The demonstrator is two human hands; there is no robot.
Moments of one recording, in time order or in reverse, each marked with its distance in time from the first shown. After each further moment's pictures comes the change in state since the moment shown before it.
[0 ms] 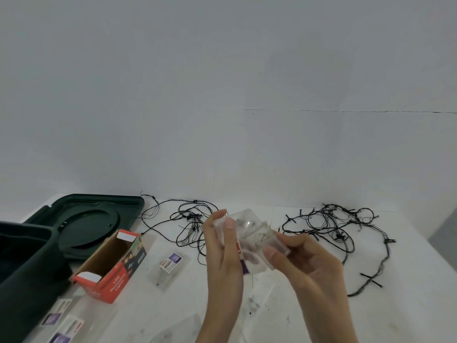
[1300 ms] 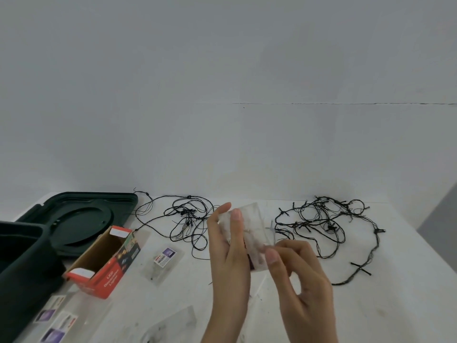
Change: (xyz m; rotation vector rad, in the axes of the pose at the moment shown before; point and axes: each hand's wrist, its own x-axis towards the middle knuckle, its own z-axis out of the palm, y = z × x) left_hand -0.012 0.002 0.022 -0.101 0.018 -0.033; right_hand -0.023 0.016 -0.003 -0.400 0.138 -0.426
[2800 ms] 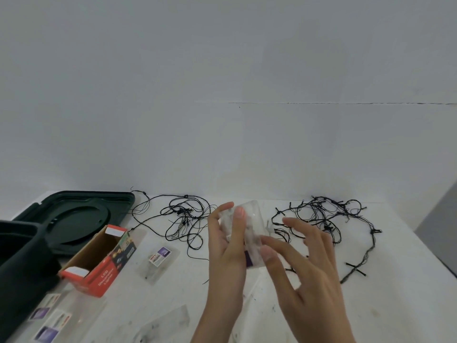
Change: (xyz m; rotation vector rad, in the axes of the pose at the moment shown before) left_hand -0.001 0.006 0.008 -0.013 -0.059 -0.080; right_hand 0.018 0.001 -0.025 -0.404 -0.144 -0.201
